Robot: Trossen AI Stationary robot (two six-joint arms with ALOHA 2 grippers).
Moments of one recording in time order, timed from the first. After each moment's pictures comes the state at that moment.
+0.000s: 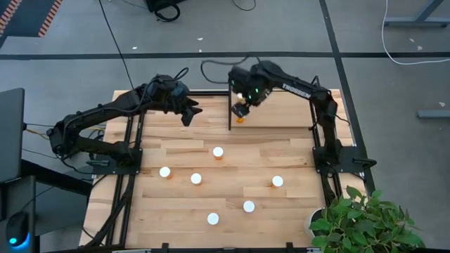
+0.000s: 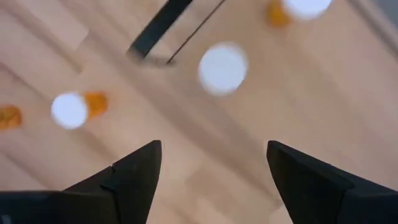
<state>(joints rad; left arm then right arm) 0.49 1.19 1.09 -0.47 0.15 -0.19 -0.36 1.98 2.15 -1.57 0.00 0.49</state>
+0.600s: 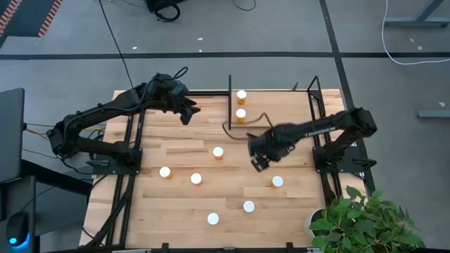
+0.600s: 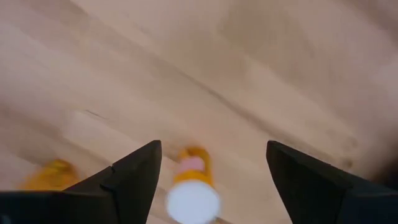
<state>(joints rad) 0.51 1.19 1.09 -0.50 0.15 -0.21 0.12 1.60 1.21 -1.18 -0.04 1.17</state>
